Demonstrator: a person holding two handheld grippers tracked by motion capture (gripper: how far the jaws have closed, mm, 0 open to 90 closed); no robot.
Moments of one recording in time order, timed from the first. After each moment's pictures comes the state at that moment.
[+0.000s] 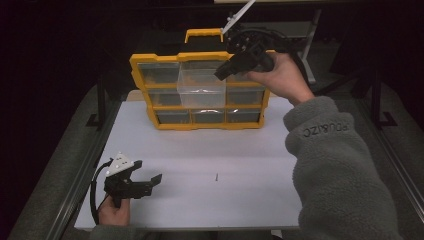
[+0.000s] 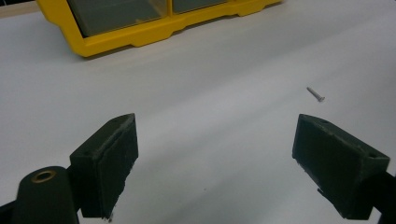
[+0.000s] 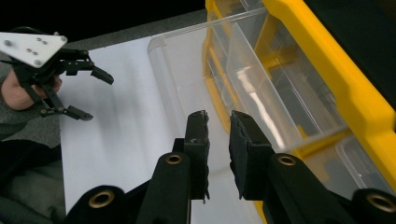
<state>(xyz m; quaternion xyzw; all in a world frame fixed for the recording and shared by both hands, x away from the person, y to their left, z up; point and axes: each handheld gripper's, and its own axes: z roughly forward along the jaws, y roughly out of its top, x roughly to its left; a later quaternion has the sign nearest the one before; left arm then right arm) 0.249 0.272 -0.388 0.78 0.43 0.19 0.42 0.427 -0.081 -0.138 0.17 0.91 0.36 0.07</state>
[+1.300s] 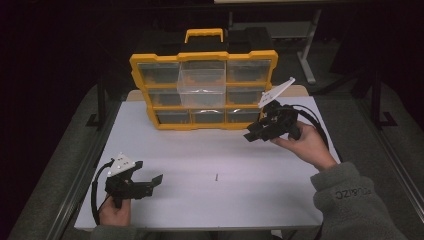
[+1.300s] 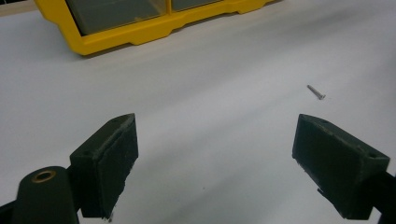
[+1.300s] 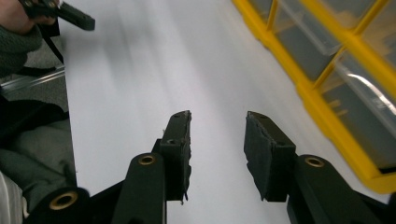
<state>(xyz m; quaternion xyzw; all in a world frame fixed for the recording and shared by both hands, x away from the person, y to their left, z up) 0.248 0.270 -0.389 0.78 0.43 0.19 0.42 0.370 -0.149 -0.291 0.21 0.91 0.36 0.02</state>
